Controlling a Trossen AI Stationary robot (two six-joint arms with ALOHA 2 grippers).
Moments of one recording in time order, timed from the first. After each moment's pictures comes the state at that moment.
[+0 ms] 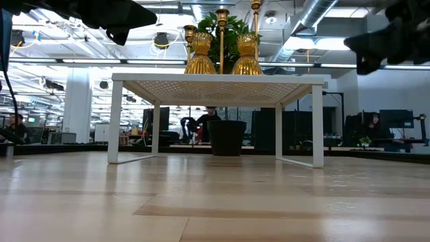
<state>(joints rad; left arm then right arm) -0.43 0.85 0.46 0.35 -0.45 0.02 0.09 0.00 0.09 -0.04 0.11 -0.04</state>
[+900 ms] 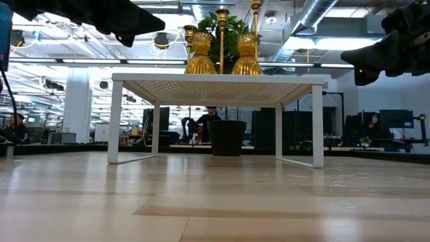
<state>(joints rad) -0.33 0.85 0.46 0.37 -0.39 0.09 0.08 0.02 0.01 0.03 0.10 -0.02</state>
